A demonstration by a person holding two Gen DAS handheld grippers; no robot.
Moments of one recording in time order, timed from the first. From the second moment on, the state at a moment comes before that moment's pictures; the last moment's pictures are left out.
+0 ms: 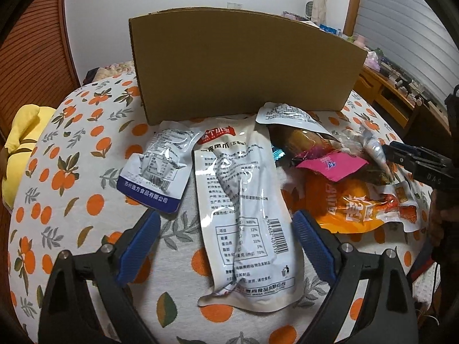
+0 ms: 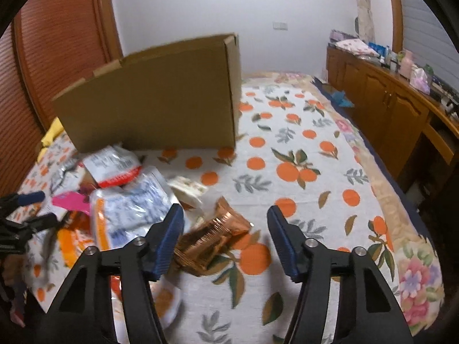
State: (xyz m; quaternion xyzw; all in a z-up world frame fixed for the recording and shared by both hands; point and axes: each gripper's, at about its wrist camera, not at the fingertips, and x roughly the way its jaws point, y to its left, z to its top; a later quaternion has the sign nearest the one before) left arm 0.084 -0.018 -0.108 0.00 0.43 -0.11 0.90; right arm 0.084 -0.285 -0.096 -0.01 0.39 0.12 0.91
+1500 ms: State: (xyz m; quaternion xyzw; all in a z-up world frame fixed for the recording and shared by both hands) left arm 0.076 0.000 -0.099 0.00 0.42 -0.14 0.90; right arm 0.082 -0.281 -0.105 -0.07 0.40 0.13 0.90
